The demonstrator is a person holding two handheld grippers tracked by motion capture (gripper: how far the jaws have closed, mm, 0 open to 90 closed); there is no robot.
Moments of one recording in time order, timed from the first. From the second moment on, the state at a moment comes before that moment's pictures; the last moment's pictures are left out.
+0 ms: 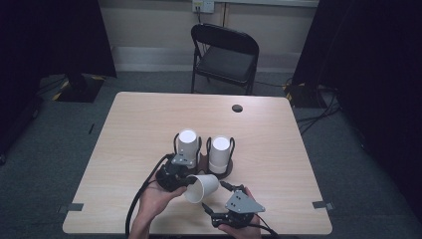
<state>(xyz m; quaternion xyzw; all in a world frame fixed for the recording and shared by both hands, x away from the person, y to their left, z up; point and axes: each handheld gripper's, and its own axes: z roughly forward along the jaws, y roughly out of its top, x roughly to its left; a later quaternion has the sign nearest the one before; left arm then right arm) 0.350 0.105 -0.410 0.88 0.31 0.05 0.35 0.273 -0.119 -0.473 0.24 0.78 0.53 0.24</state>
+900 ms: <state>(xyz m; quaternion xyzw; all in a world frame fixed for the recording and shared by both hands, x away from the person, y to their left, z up) 0.353 0.075 -0.403 0.92 0.27 0.02 0.29 0.277 -0.097 -0.471 0.17 0.81 0.48 0.29</state>
